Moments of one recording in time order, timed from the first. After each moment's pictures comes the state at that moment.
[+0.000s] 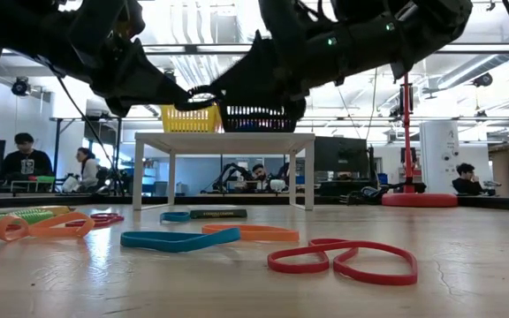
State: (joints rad) left arm -0.37 1.30 0.45 0.44 -0.58 -0.31; right arm 0.17 1.82 0.90 0.64 0.29 0.23
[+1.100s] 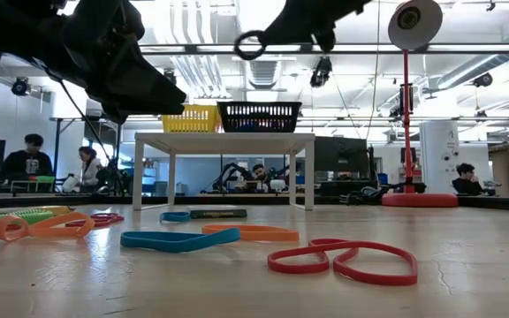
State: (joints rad) left arm -0.36 1.30 0.43 0.43 -0.54 -0.37; right arm 0.04 1.46 1.09 -0.01 0.43 0.08
